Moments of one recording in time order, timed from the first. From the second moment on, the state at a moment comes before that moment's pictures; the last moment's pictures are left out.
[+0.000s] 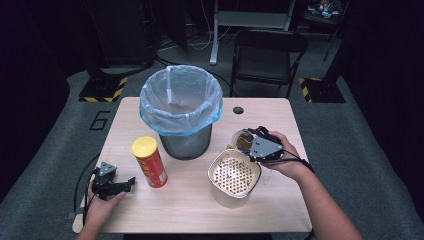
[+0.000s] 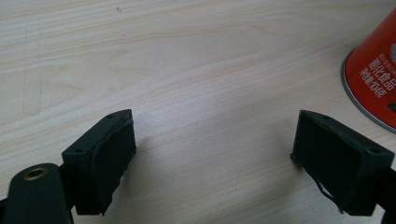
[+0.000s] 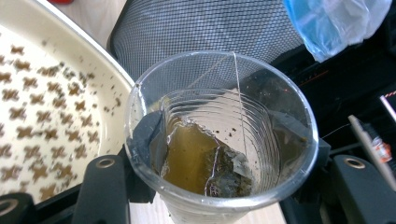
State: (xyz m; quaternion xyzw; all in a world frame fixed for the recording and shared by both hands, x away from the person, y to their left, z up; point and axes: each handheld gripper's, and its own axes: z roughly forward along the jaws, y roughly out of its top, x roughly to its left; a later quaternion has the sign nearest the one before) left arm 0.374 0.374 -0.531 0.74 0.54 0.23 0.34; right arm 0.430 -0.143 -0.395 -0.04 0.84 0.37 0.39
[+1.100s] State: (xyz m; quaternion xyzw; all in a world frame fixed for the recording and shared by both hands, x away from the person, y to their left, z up) left arm 0.374 0.373 -0.532 0.74 0.53 0.23 0.34; right arm 0.358 -0.089 -0.409 -0.37 0.72 -0.06 0.59
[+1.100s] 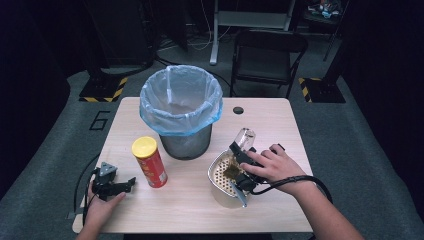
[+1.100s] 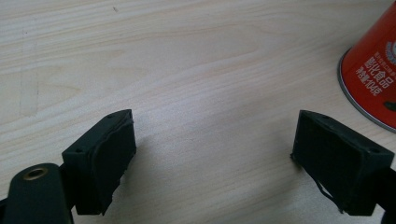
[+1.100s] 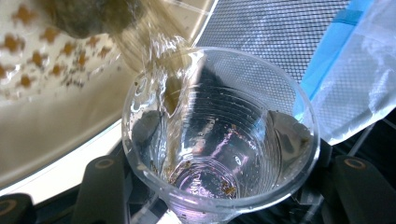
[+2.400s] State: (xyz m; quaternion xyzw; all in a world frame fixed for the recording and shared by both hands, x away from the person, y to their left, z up) left arm 0.373 0.373 -0.532 0.74 0.53 0.23 0.34; right arm 0.350 -0.085 -0.403 -0.40 0.71 -0.05 0.58
